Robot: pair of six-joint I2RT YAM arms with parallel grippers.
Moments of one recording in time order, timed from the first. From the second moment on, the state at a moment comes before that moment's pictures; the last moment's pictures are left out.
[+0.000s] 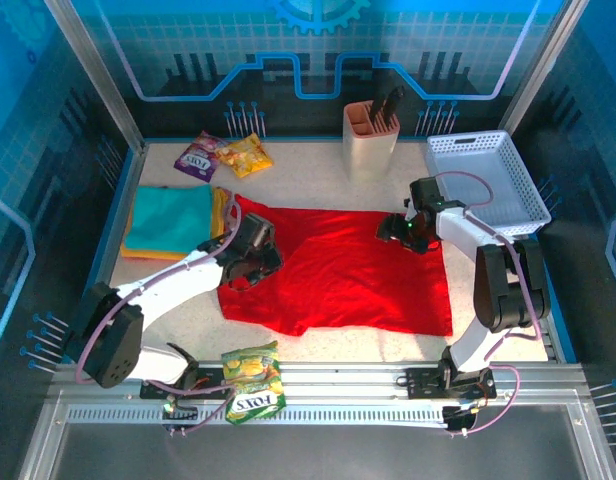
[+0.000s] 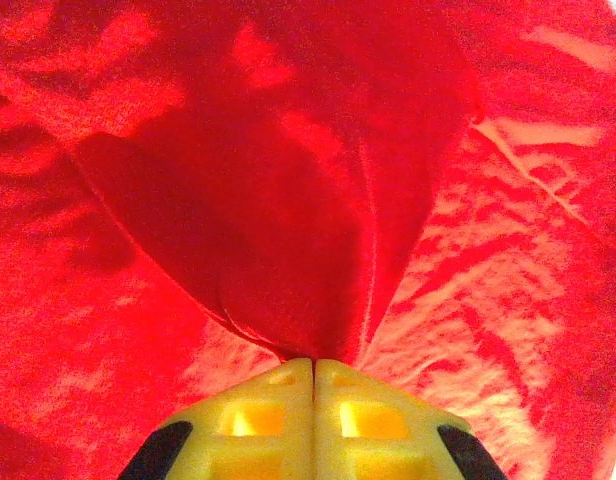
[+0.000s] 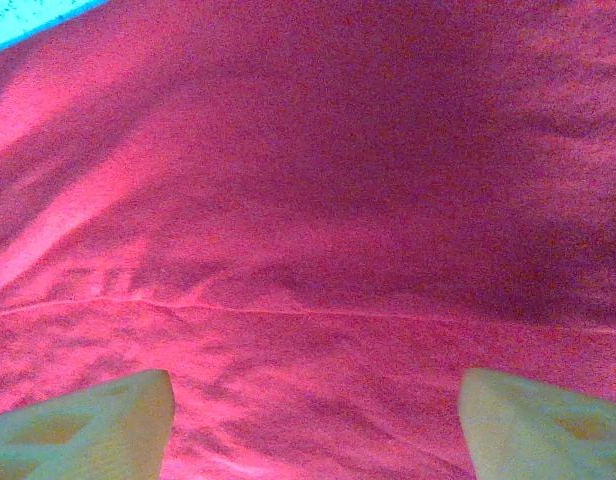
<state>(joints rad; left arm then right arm) -0.55 1.37 0.81 -0.44 0.05 -1.09 0.14 1.68 1.06 -0.59 -0.24 0.47</state>
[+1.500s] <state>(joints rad) -0.26 1.66 0.97 -0.59 0.07 -0.74 0.18 1.68 1.07 -0.61 -0.23 0.46</state>
